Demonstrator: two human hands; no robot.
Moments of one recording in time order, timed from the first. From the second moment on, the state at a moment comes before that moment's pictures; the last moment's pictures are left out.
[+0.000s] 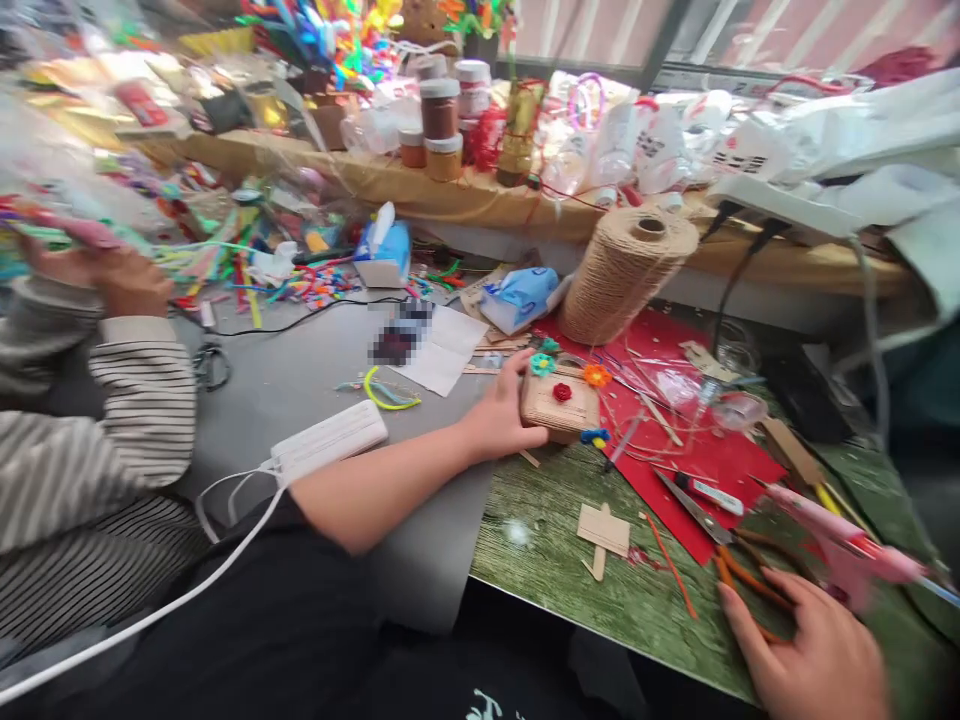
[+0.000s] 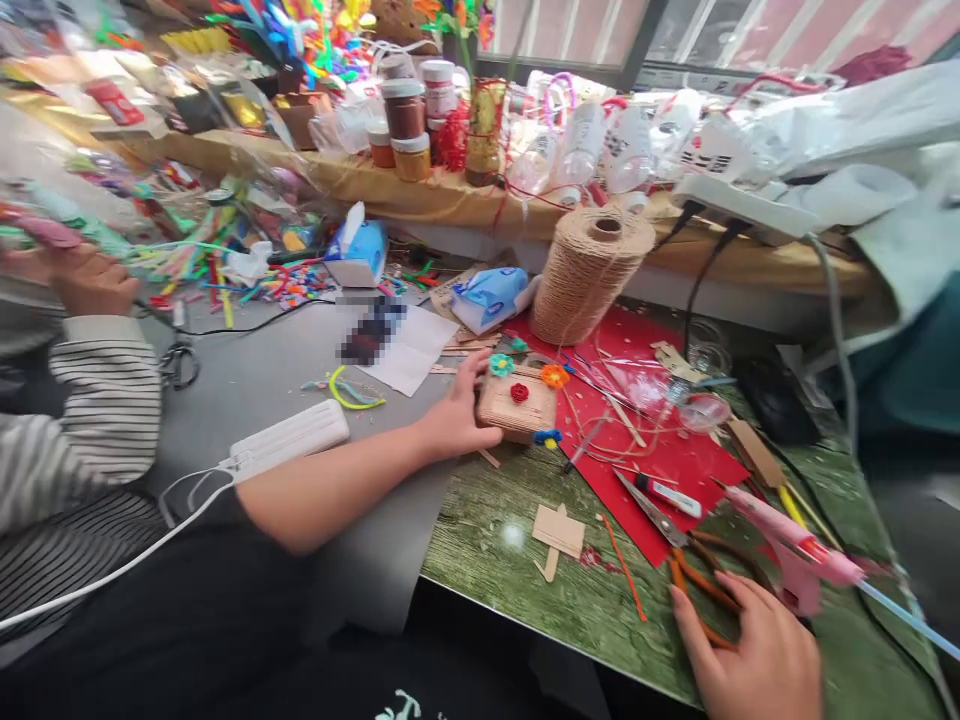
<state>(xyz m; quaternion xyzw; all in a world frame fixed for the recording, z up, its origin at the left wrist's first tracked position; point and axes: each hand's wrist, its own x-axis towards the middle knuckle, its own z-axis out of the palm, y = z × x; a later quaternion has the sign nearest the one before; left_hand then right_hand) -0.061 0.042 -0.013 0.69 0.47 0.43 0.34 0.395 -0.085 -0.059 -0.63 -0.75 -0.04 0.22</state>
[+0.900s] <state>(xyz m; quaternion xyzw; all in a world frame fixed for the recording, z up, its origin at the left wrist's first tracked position) -0.009 -0.018 0.004 0.98 0.06 0.15 0.14 0.290 0.000 0.016 -0.45 -0.88 -0.03 0.16</state>
